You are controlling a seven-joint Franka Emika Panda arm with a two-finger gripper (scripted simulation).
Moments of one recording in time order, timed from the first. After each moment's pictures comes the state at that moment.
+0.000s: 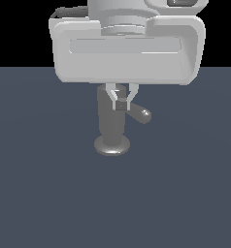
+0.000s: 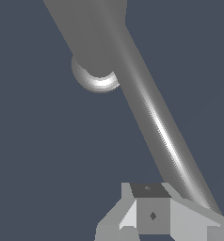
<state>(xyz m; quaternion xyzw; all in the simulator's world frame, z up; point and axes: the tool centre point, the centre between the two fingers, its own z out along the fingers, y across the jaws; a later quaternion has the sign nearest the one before) -0.194 -0.011 0.234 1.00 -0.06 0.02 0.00</state>
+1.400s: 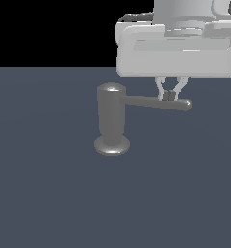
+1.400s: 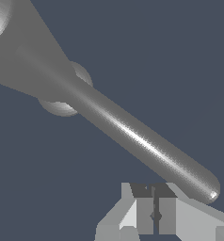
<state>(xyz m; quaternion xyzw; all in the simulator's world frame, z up) -0.152 -0.103 0.240 1.00 -0.06 0.02 0.00</state>
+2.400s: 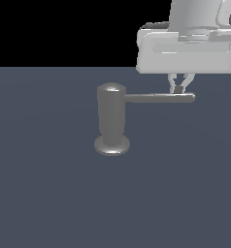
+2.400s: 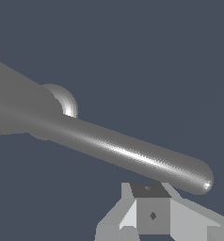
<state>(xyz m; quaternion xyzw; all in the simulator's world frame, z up) -0.097 -0.148 0.241 1.00 -0.06 0.02 0.00</state>
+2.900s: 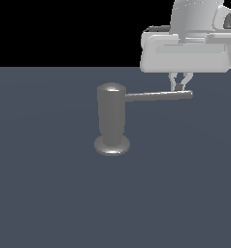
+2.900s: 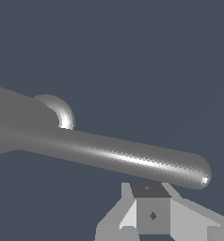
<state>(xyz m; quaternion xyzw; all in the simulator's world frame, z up) -0.068 -0.161 0.241 1.00 -0.05 0.02 0.00</state>
